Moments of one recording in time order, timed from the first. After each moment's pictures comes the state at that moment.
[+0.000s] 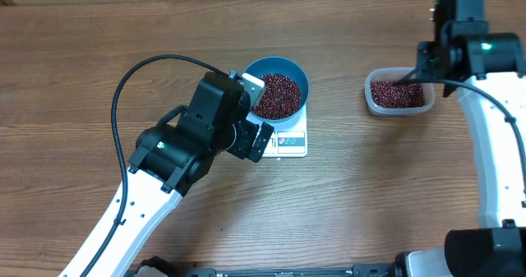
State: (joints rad) left arm -0.54 1.28 1.28 -0.89 -0.01 -0.04; right arm 0.04 1.64 1.74 -1.17 0.42 0.04
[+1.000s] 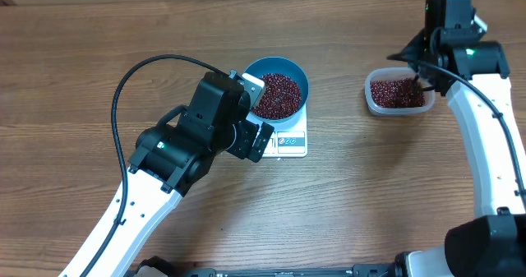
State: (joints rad) left arm -0.54 1.28 1.28 -0.89 -0.01 -0.04; right arm 0.03 1.64 1.59 -0.96 0.25 0.82
